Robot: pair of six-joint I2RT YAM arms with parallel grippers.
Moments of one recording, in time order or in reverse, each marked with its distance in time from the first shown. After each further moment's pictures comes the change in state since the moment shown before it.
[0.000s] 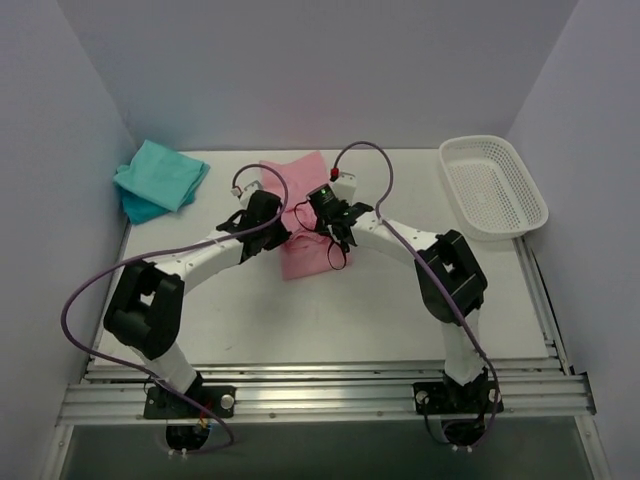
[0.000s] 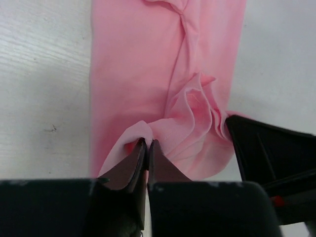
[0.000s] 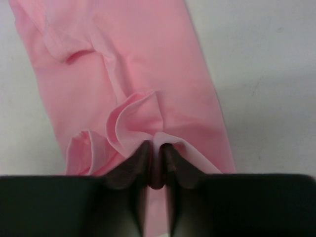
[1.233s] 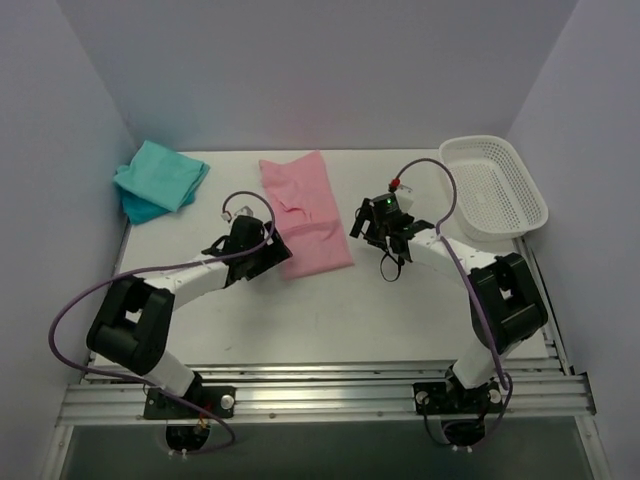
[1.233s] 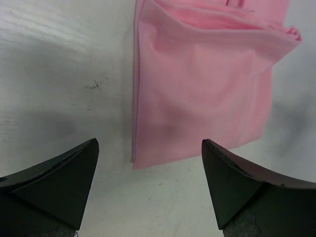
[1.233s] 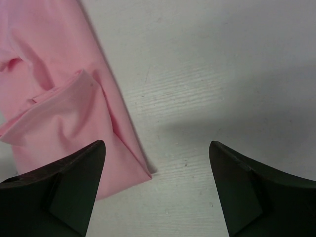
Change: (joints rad) left arm 0.092 -0.109 -0.241 0.103 0.148 0.058; right arm -0.239 -0.320 -0.407 0.157 -0.185 -0.039
